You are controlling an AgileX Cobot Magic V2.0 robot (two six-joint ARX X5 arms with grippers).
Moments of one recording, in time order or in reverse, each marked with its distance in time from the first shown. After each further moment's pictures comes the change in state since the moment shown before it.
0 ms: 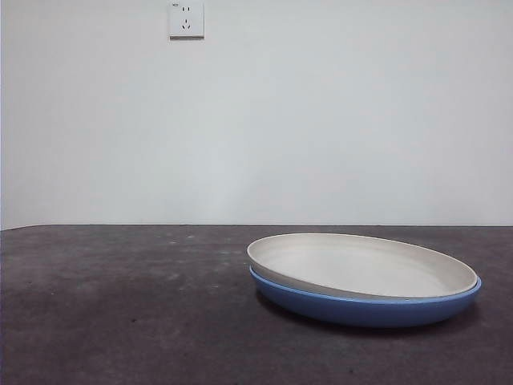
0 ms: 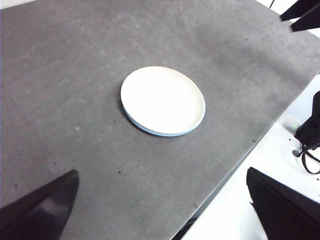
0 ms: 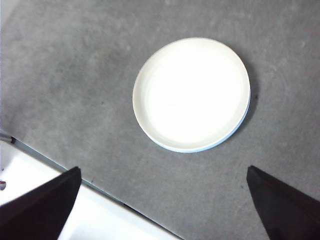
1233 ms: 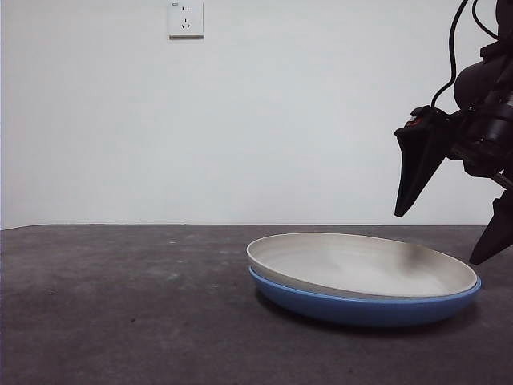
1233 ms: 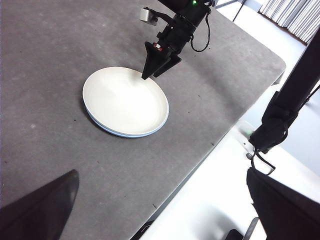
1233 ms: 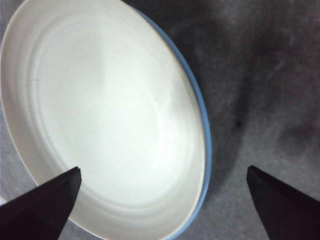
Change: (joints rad) left arm 0.000 -0.018 0.000 0.000 0.128 -0.096; right arm -0.196 0.941 0.001 0.332 -0.217 -0.170
